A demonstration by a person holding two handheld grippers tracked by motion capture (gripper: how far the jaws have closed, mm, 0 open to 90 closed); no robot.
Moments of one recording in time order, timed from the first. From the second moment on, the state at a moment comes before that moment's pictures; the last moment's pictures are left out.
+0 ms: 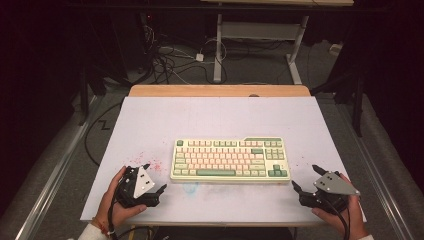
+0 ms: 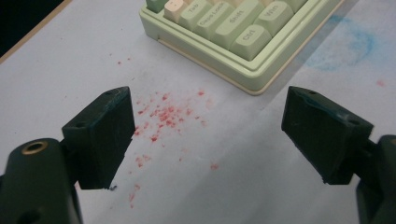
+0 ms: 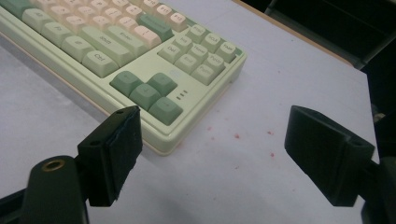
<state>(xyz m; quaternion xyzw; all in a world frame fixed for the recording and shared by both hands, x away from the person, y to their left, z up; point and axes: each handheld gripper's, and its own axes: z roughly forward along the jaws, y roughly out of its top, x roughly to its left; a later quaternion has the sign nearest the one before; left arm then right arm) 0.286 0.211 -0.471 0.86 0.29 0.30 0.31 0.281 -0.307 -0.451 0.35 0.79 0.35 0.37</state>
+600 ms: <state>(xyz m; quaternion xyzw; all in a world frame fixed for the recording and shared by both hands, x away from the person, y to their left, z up) 0.286 0.209 -0.472 0.86 0.28 0.30 0.31 0.277 -0.301 -0.449 0.34 0.79 0.35 0.36</state>
